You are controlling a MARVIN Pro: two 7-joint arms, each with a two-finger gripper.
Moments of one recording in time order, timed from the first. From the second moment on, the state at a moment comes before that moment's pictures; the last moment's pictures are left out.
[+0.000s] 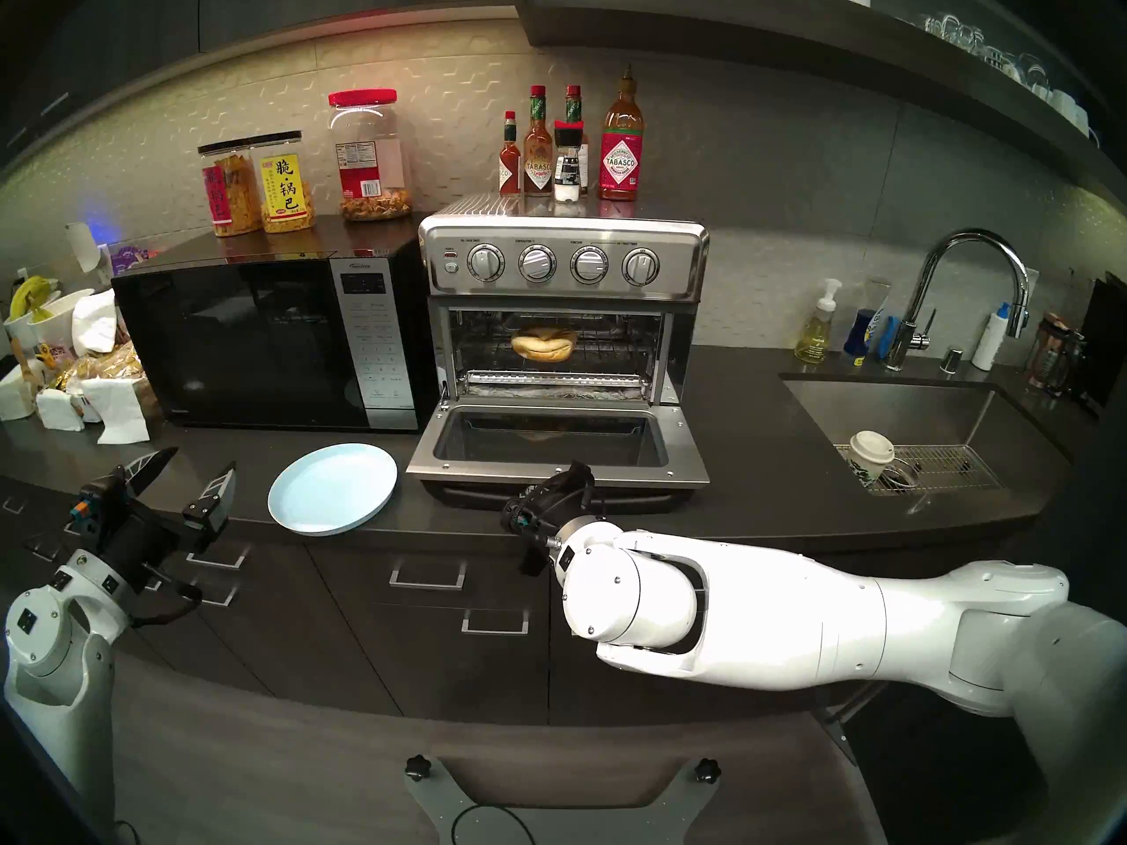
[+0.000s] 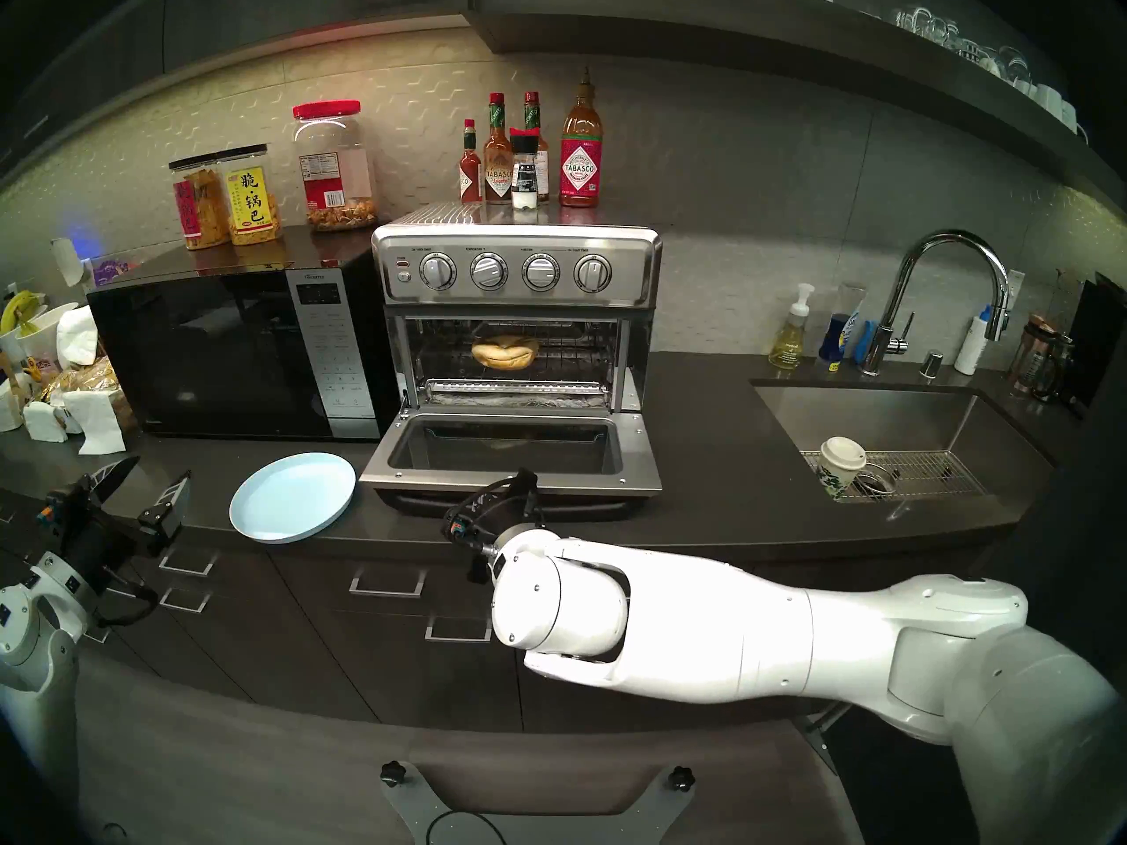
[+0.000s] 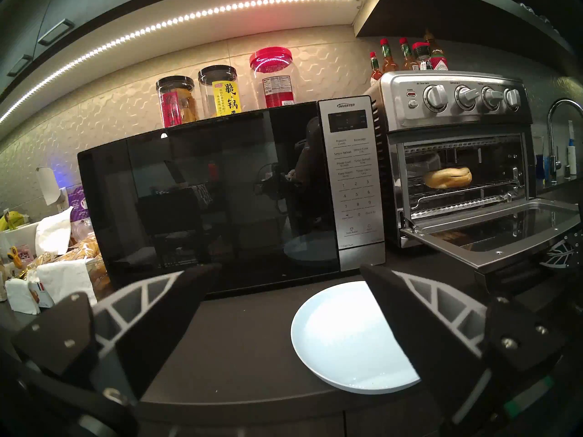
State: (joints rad) left arm 2.22 -1.13 -2.27 -2.06 -0.57 0.03 -0.38; right arm -0.70 -1.02 0.09 -1.80 0.36 0.68 -0.46
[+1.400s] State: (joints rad) left arm 2.22 -1.13 -2.27 -2.06 -0.57 0.03 -0.38; right arm -0.43 -1.07 0.44 -1.69 0.53 0.84 0.13
